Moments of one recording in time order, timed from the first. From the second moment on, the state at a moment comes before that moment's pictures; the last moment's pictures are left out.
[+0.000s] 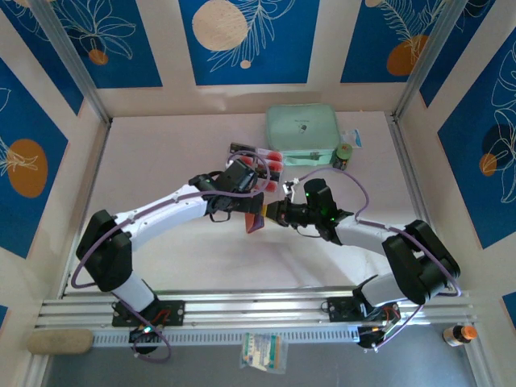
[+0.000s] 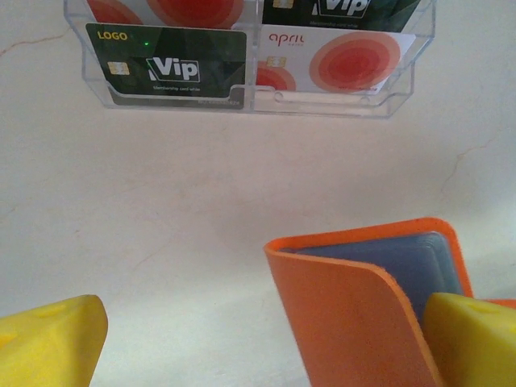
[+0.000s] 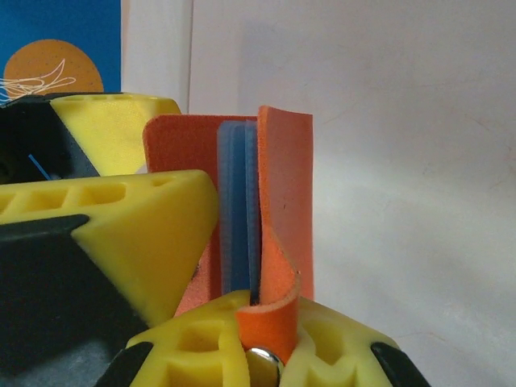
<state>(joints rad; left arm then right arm) -0.81 1.60 1.24 -0.69 -0.22 -0.53 0.54 1.41 0.54 0.36 -0.67 1.01</state>
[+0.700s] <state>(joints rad) -0.81 1.57 1.10 -0.72 -0.31 -0.49 0.53 1.41 0.44 0.35 -0.57 1.01</state>
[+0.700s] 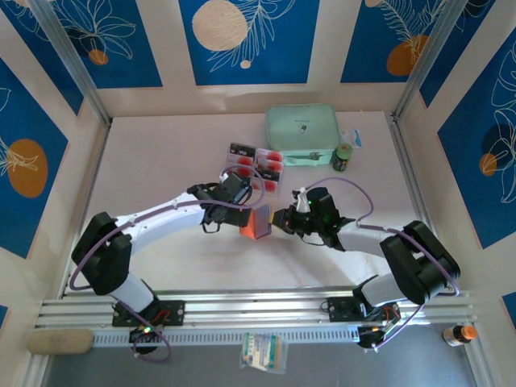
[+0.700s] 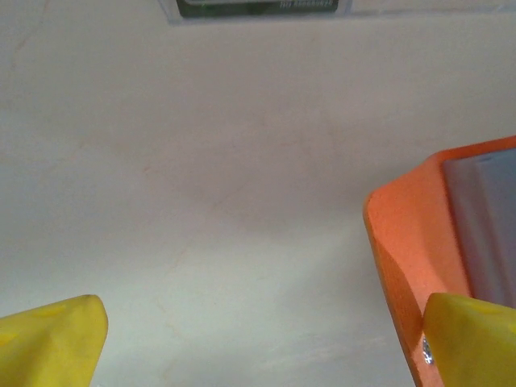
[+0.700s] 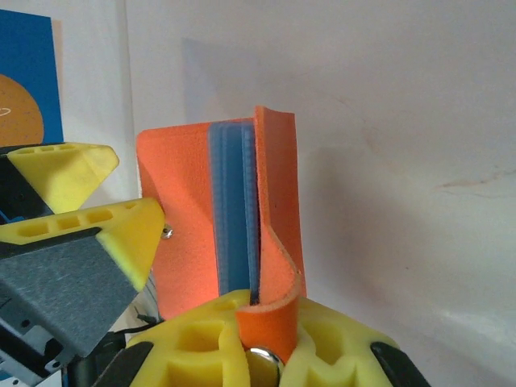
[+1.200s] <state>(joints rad) -0.81 1.65 1.06 -0.71 -0.34 -0.49 0.61 1.48 0.43 0.42 -0.49 1.05</state>
